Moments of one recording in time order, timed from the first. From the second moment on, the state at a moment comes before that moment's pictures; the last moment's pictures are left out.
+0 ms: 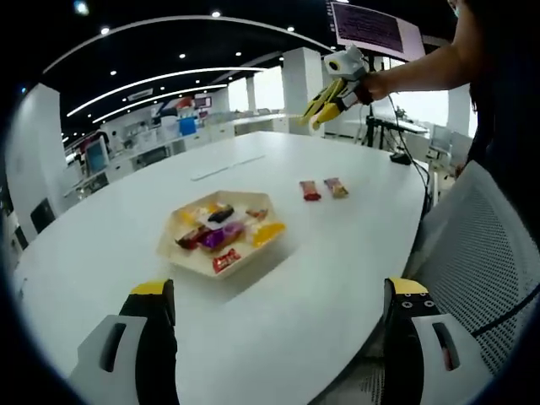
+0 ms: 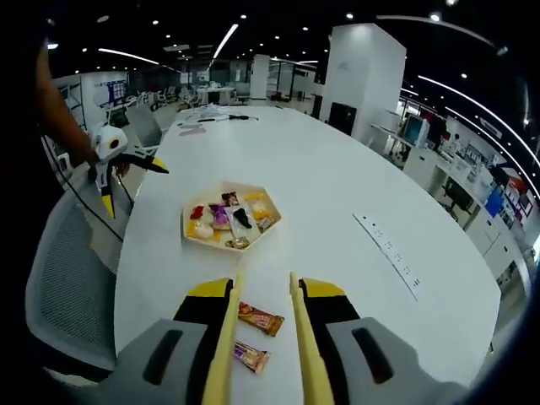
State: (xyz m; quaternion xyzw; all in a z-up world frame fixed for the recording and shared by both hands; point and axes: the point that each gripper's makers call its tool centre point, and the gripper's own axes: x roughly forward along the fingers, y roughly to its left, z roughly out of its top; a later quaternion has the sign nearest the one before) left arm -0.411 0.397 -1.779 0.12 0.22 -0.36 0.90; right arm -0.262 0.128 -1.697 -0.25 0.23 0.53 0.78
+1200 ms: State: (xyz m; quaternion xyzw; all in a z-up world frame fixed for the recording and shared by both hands) left arm -0.410 0.397 -1.778 0.10 0.22 -0.36 0.90; right arm -0.246 0.168 -1.792 -0.22 0.23 0.60 0.74
